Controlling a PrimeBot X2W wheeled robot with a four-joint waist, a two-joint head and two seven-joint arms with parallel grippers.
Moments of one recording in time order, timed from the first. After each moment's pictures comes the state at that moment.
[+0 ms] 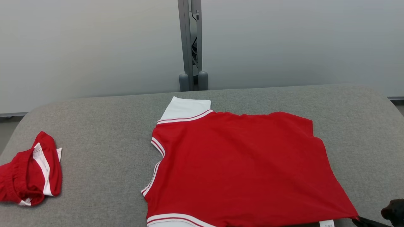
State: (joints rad) left arm -0.11 0.64 -1.06 0.22 -0.21 -0.13 -0.26; right arm -0.40 -0.93 1.28 0.41 0.87 0.13 -0.24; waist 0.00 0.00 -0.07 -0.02
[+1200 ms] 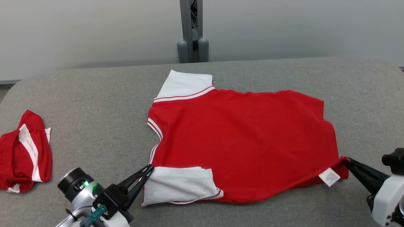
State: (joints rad) left arm -0.20 0.49 -0.61 0.20 -0.17 -0.13 -0.26; right arm -0.52 -0.85 1.12 0.41 0.96 0.13 -0.26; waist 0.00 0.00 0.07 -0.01
